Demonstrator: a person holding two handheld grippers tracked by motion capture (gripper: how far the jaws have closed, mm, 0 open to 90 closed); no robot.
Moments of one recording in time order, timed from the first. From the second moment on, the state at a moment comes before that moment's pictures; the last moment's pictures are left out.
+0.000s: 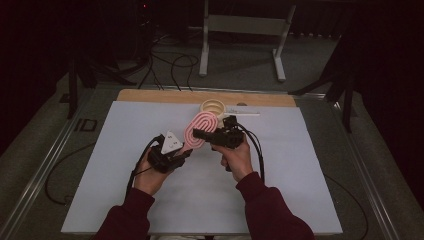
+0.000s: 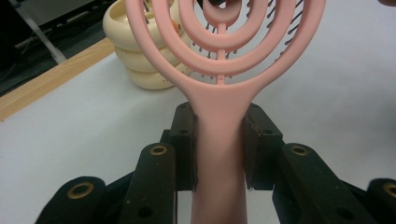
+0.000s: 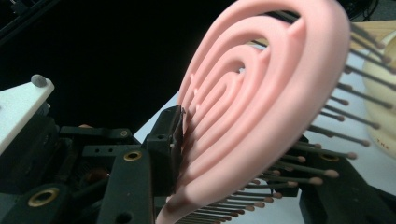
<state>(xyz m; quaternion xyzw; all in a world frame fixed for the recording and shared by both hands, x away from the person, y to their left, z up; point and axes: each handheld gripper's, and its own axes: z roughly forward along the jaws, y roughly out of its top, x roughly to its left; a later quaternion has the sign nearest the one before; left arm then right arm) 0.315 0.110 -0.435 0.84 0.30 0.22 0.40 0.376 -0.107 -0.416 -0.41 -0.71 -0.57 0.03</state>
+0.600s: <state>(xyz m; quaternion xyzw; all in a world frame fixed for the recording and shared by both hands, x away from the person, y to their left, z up) 0.316 0.110 -0.440 0.83 0.30 0.22 0.41 0.370 -0.100 -0.410 -0.38 -0.72 -0.58 0.05</state>
